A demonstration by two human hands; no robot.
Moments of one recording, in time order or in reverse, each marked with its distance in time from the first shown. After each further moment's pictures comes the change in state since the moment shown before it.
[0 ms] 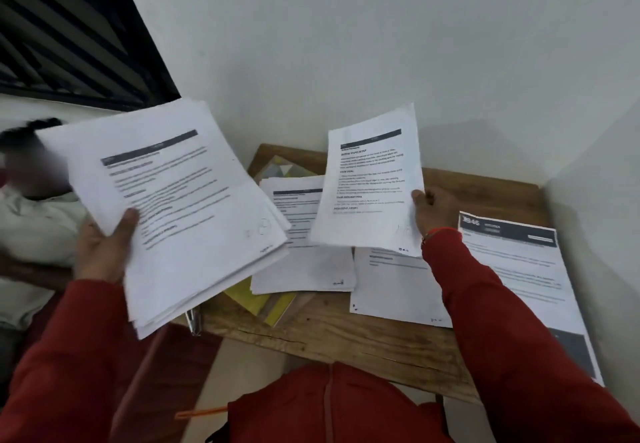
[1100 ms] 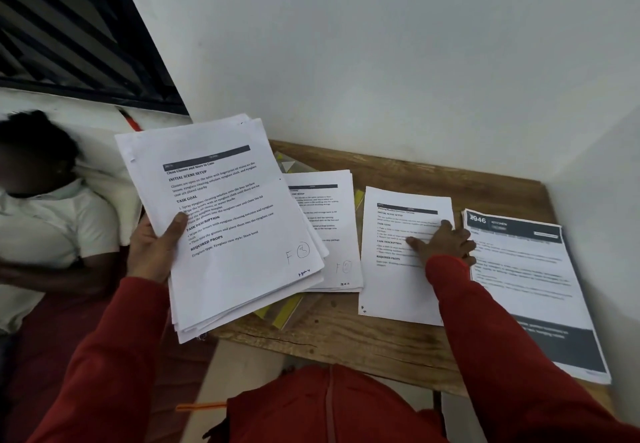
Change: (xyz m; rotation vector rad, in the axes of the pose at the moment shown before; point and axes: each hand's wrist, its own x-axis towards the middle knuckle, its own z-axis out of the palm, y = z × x) left_hand 0.008 -0.035 0.037 -0.129 -0.205 -0.103; right_hand -0.011 0.073 0.018 -0.755 -0.077 0.330
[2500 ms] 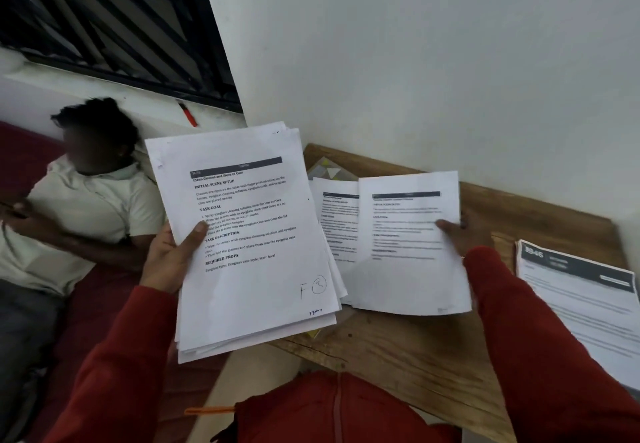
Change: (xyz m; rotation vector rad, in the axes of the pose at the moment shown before) left_hand -0.014 0.006 -0.048 -0.044 0.017 -0.027; right_hand 0.019 -0.067 -0.020 0.563 -0.180 -0.337
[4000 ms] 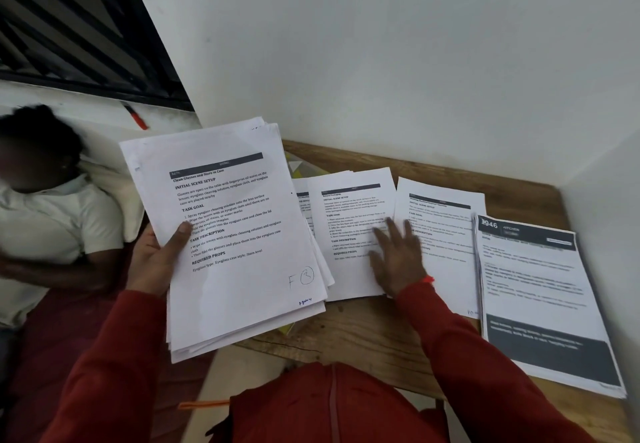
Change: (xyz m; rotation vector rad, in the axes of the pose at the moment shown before) left_hand 0.001 -0.007 0.044 -0.020 -0.042 -0.049; right_hand -0.091 0.029 0.047 -0.737 -0.091 -0.397
